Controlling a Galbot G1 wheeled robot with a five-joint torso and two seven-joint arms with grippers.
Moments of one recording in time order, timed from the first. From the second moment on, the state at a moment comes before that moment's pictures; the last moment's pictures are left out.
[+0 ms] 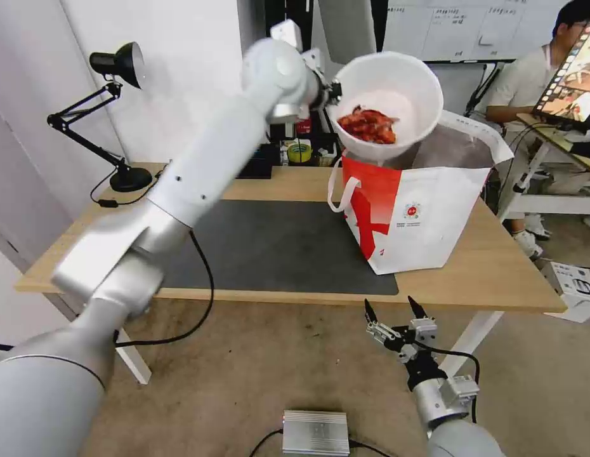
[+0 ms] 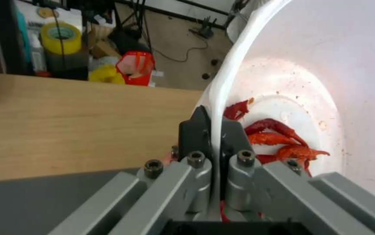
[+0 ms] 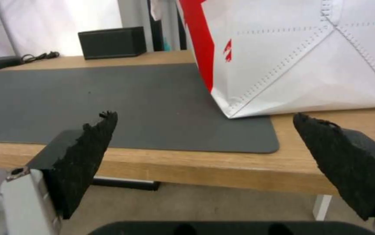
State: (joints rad) left arm -0.22 -1.49 0.26 -1.16 -1.55 0.64 -0.73; right arm -1.54 0.94 0.20 2.08 0.44 0.19 0.38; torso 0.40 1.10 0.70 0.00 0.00
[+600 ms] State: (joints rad) left arm -0.16 -1.46 0.40 -1.22 -1.35 0.47 -0.65; right arm -1.54 0.94 0.20 2.08 0.44 0.19 0.38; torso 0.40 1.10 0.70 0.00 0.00
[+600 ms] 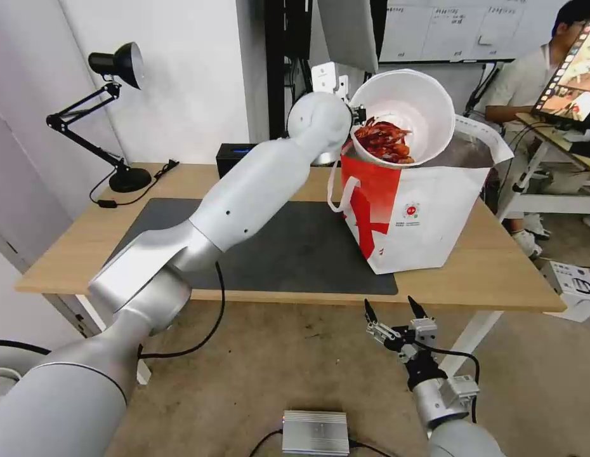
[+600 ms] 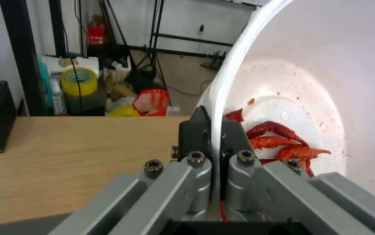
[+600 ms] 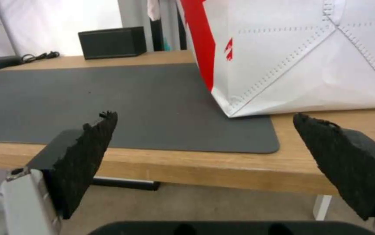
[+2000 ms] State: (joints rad) left arm -0.14 -1.38 0.37 -1.38 -1.43 0.66 -0.59; right arm -1.54 0.94 0.20 2.08 0.44 0.19 0.38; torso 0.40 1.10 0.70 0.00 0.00
